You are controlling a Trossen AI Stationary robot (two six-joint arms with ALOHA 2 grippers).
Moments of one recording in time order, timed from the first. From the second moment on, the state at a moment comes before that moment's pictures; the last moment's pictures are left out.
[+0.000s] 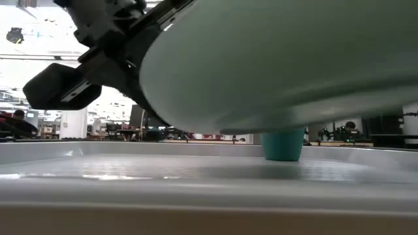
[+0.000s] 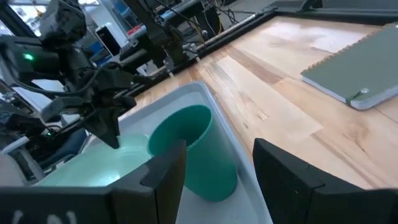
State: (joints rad) left arm -0.50 1.85 1.16 -0.30 -0.31 -1.82; right arm 0.06 0.22 0.02 0.01 0.16 0.52
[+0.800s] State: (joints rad) left arm -0.47 1.88 1.16 -0.31 -0.30 -1.78; right arm 0.06 0.22 0.02 0.01 0.16 0.52
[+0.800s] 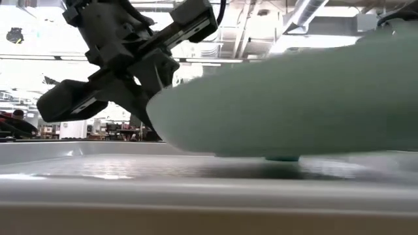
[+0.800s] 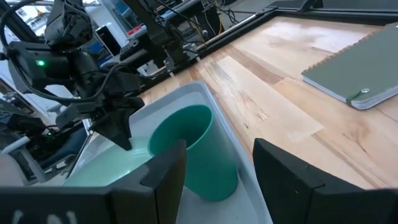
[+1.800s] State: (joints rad) left arm -0.40 1.88 1.16 -0.23 -0.27 -1.58; right arm 0.06 0.22 0.02 0.01 0.16 0.53
